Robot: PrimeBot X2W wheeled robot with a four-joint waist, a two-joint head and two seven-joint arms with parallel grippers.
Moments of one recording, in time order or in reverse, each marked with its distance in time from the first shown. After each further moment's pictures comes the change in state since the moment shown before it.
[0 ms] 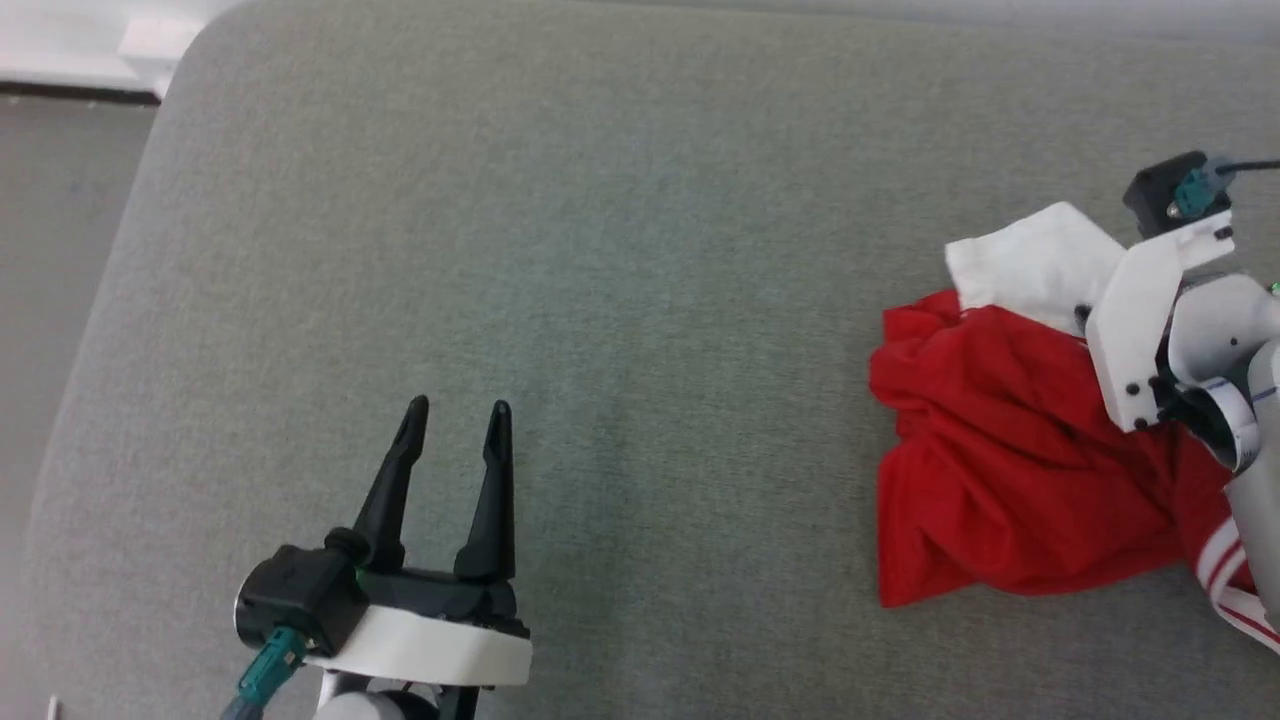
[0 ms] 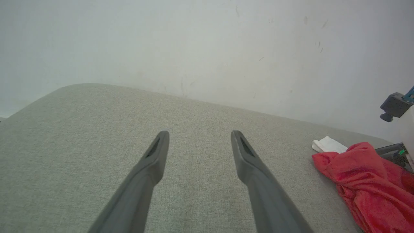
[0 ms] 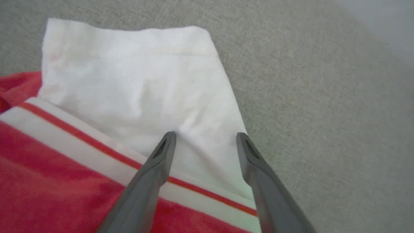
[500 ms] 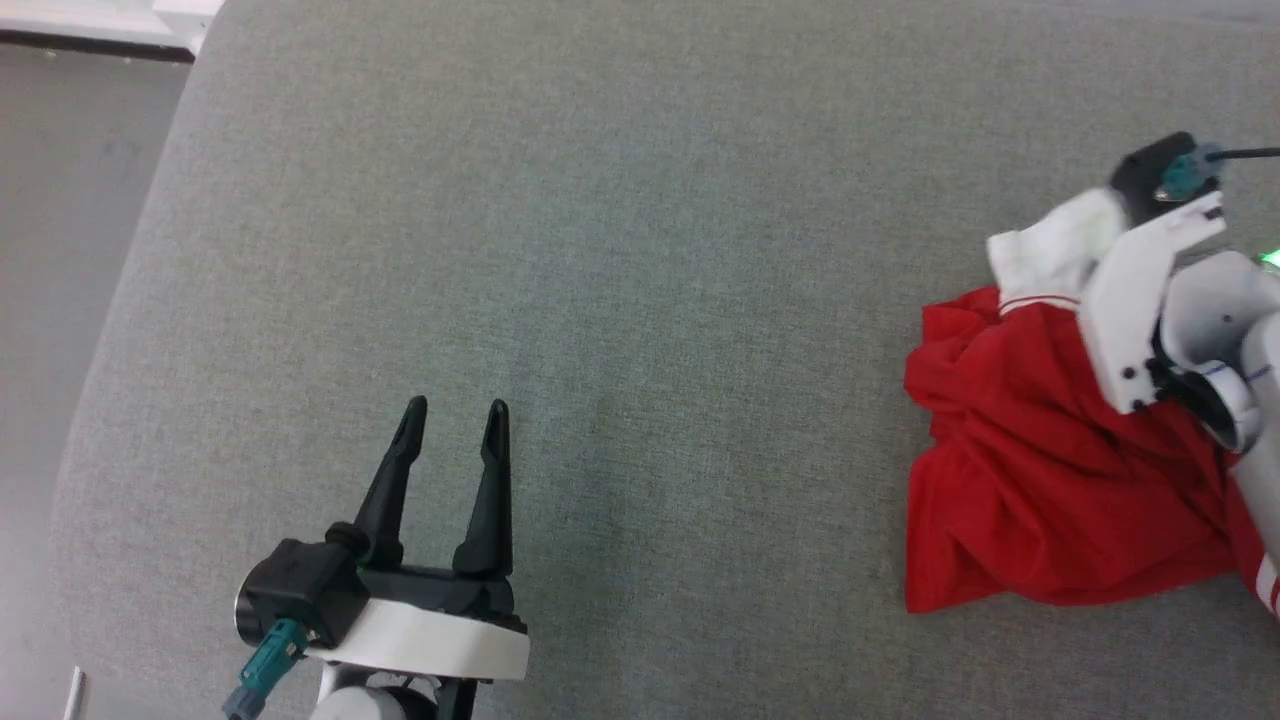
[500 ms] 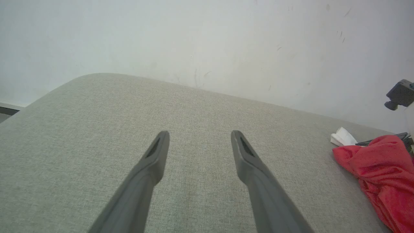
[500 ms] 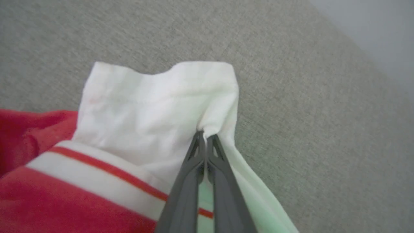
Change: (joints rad) left arm -0.018 0.000 0.002 0.030 -0.004 0.000 0.000; right arm -0.073 -0.083 0.171 0.074 0.108 -0.002 -0.090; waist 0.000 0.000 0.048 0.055
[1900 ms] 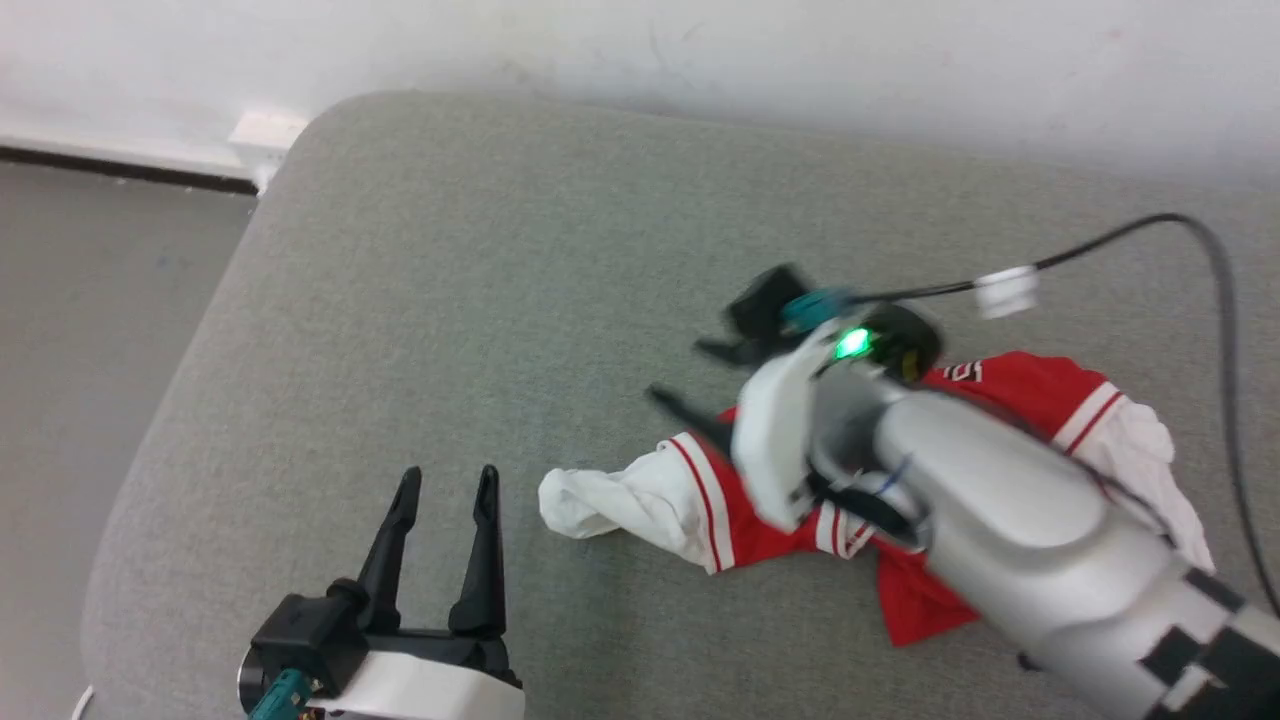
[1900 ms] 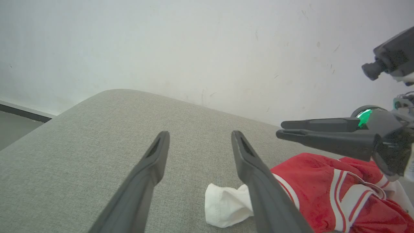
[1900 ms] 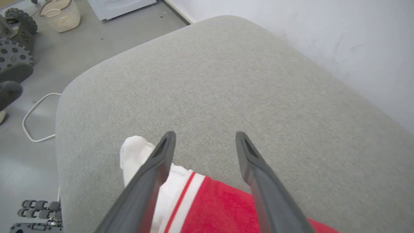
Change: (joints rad) left arm 0.086 0.000 -0.002 0.028 -0.031 0.036 0.000; right arm -0.147 0.270 0.662 0.138 0.475 0.002 -0.476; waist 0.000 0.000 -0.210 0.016
